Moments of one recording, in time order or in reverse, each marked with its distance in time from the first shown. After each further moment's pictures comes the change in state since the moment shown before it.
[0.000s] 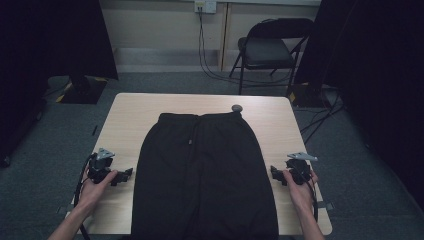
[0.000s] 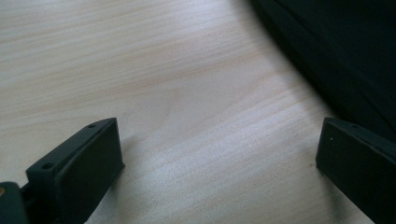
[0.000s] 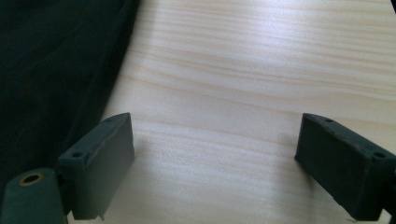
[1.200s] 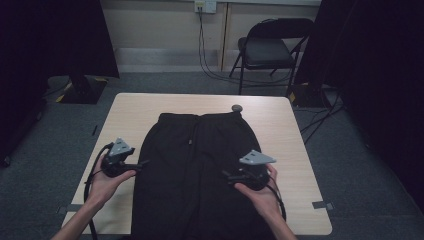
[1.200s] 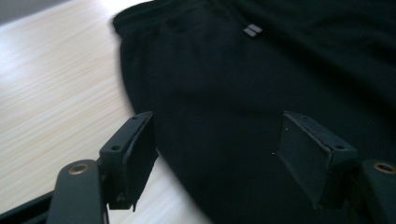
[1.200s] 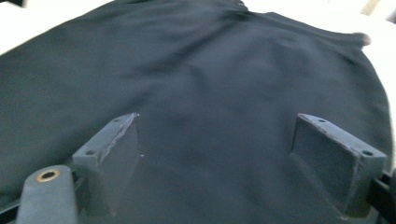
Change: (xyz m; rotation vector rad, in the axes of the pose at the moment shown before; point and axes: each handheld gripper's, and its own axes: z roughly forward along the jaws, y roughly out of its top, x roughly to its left) left arm -0.069 0.068 -0.016 -0.093 -0.171 0.238; right arm 0.165 0.049 -0.056 -0.147 0.363 -0.313
